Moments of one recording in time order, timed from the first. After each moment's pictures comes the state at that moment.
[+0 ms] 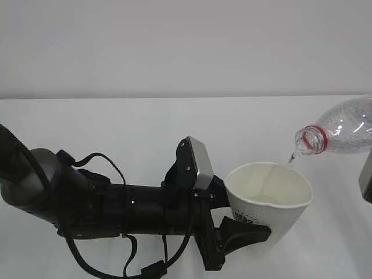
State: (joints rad) left arm -0.73 2.13 -0.86 0.82 -1.05 -0.42; right arm 0.12 1.19 -0.23 0.03 -0.75 -1.56
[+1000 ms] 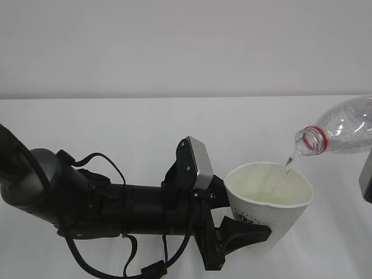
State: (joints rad) left arm -0.73 2.13 -0.86 0.82 -1.05 -0.42; right arm 0.12 1.19 -0.23 0.03 -0.76 -1.58
